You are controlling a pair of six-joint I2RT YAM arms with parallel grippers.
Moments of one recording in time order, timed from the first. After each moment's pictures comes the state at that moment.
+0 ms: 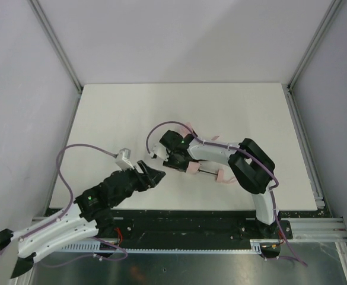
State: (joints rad) left arm -0.97 0.47 0.40 -0.28 -0.31 -0.99; right arm 0.93 2.05 1.43 -0.64 0.01 -0.44
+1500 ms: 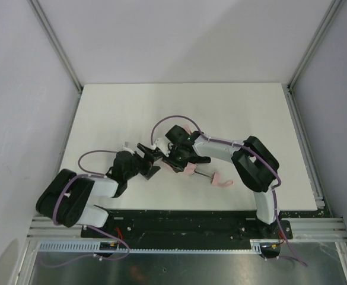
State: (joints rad) left arm -0.41 1.38 0.22 0.72 0.27 -1.39; right arm 0.86 2.01 1.39 -0.54 -0.24 -0.35
